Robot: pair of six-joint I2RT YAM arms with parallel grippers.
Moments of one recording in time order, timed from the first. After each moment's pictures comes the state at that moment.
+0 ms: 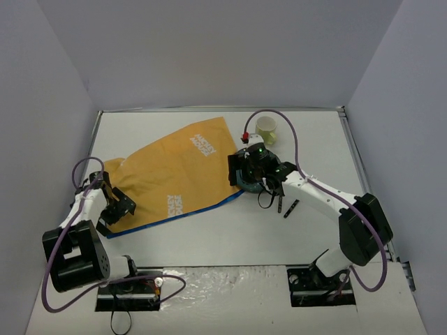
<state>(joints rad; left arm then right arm) 0.29 1.30 0.71 -0.77 -0.11 -0.63 0.63 1.51 1.01 -0.24 0.10 0.38</state>
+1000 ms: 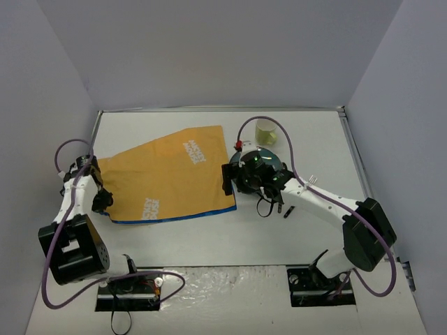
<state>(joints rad) 0.33 1.39 0.91 -0.83 -0.28 -0.58 0.70 1.45 0.96 -0.23 0.07 0.39</state>
